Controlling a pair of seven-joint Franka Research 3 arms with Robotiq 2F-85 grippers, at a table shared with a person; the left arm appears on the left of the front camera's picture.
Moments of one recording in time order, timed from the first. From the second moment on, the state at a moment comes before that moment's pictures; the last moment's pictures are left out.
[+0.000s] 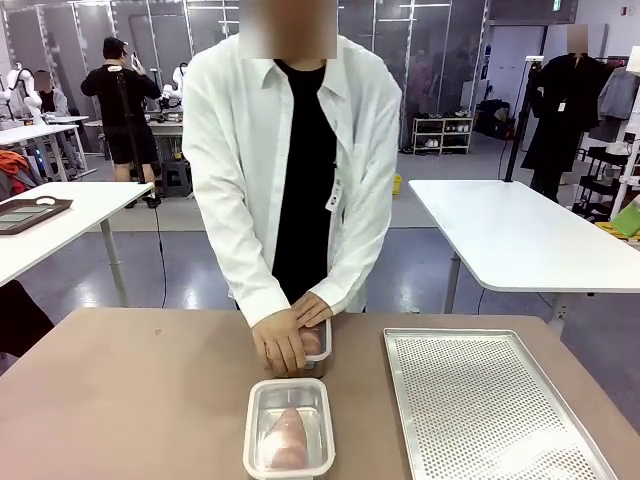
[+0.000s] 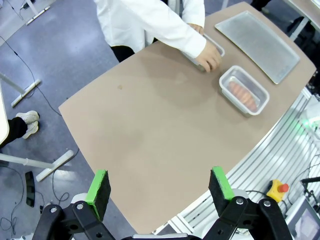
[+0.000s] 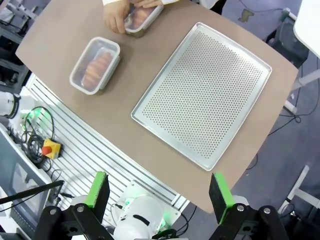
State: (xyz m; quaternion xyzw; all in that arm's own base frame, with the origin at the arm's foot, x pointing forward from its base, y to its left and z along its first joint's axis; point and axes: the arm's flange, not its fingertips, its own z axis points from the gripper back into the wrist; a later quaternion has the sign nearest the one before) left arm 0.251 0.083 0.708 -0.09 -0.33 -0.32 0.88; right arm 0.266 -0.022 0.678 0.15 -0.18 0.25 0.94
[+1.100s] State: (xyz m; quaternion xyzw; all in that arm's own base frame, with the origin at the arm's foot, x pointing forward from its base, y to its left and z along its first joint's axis) left arm 0.251 0.083 0.708 -0.09 -0.33 -0.32 0.88; right arm 0.266 -0.022 0.678 0.15 -0.18 0.25 0.94
